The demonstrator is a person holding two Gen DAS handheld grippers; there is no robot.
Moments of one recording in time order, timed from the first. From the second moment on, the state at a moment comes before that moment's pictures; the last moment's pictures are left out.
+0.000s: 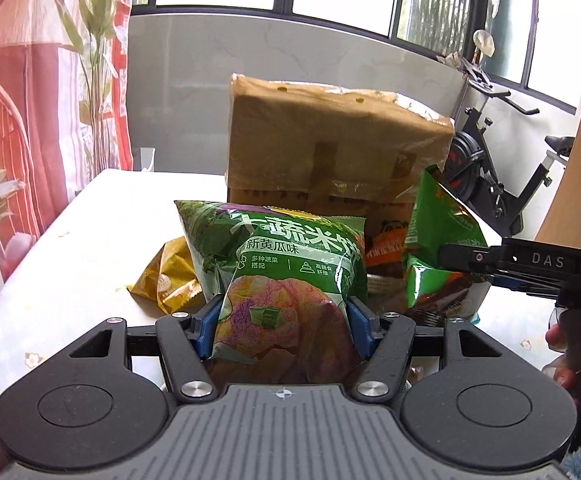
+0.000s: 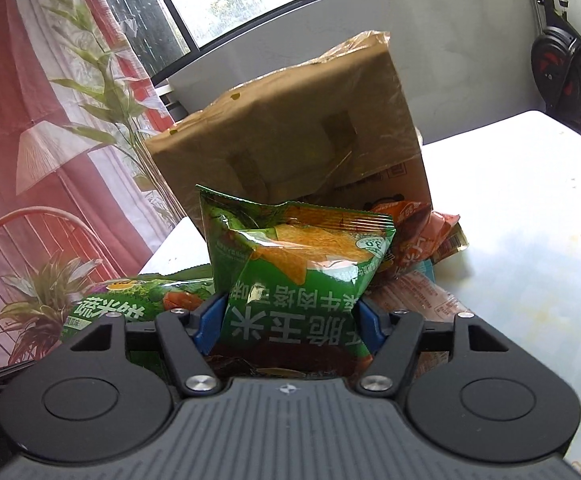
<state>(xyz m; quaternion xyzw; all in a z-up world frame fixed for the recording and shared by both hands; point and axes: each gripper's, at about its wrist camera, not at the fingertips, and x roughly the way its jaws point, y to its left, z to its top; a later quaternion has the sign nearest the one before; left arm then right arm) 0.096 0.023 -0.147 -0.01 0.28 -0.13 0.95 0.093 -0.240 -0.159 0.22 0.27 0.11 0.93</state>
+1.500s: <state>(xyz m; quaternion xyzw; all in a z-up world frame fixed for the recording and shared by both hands) 0.379 -0.078 -0.039 0.10 0.18 -0.10 0.97 0.326 -0.245 -0.057 0.07 0.16 0.09 0.98</state>
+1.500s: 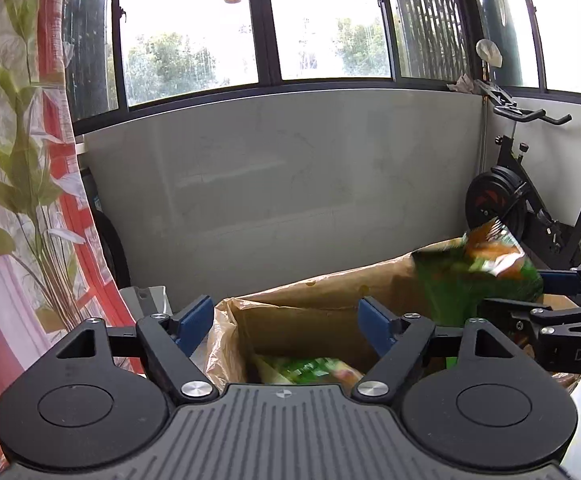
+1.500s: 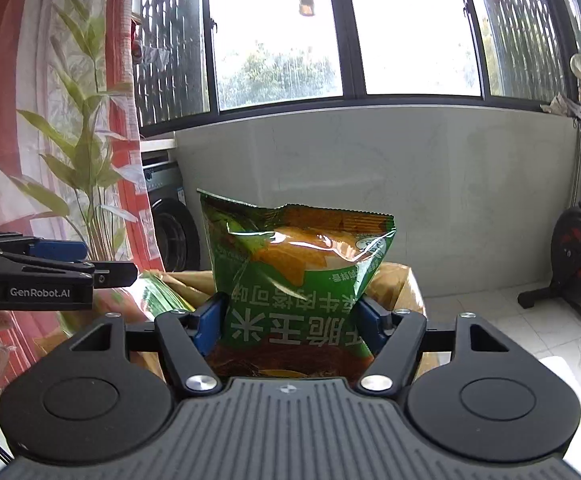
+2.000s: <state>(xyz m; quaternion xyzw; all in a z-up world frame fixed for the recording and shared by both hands) 0.308 0.001 -0.024 0.03 0.20 -0.11 0.97 0.264 -0.262 -0.055 0.10 0.16 0.11 0.98</state>
